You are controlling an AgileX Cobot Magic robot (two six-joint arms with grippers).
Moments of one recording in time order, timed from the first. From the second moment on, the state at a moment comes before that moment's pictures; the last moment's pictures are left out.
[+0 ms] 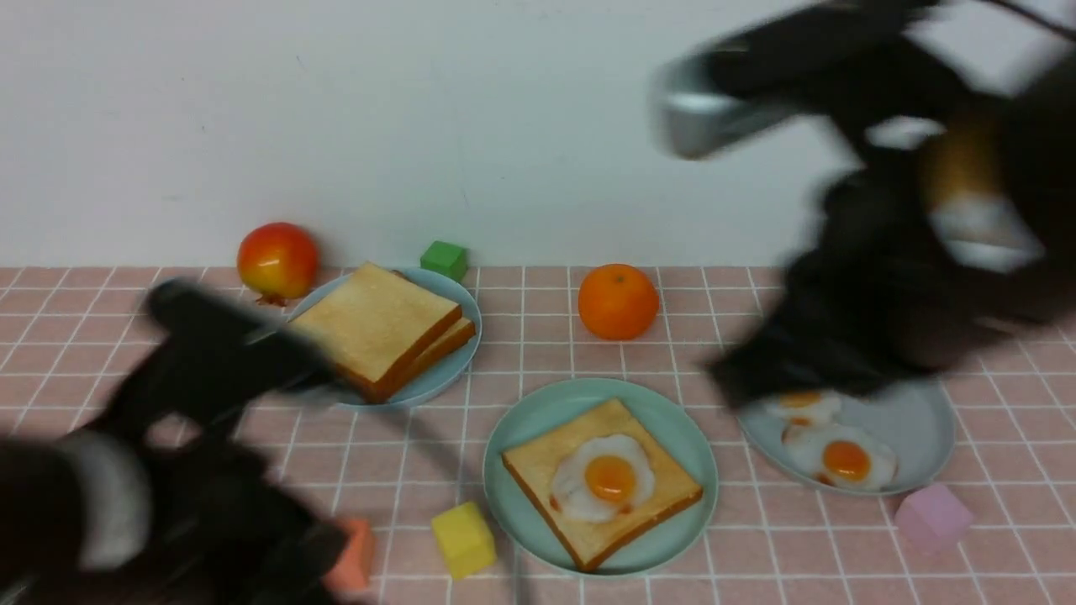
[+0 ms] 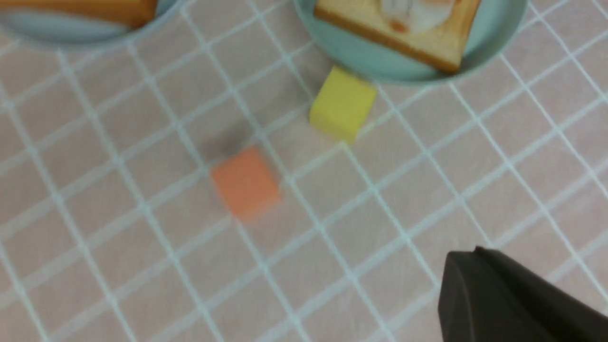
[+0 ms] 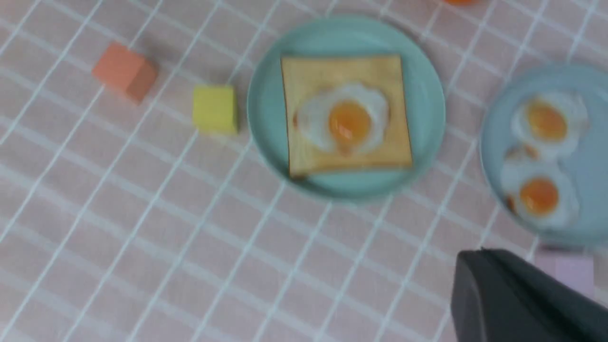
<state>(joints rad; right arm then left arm) 0.94 1.26 -1.39 -0.26 1.25 0.36 -0.76 1.09 -0.87 0.12 0.74 -0.29</state>
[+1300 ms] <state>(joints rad) 0.94 0.76 -1.03 -0.20 1.08 0.47 -0.34 1.99 -1.48 0.00 0.48 0.19</state>
